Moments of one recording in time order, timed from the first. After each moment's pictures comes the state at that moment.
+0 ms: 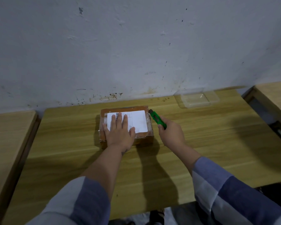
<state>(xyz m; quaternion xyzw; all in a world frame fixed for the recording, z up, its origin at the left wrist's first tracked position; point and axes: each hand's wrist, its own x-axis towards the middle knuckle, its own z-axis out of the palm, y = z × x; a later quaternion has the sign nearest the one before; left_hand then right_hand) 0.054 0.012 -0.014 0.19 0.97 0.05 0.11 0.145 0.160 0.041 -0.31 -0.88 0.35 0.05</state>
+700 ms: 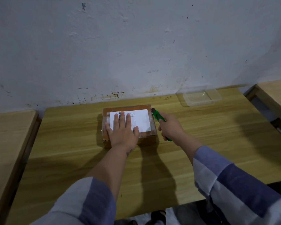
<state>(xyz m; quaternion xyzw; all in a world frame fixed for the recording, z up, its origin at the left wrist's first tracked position) 0.052 0.013 -0.018 0.19 0.98 0.06 0.09 0.114 0.161 0.047 -0.35 -0.80 0.48 -0.05</state>
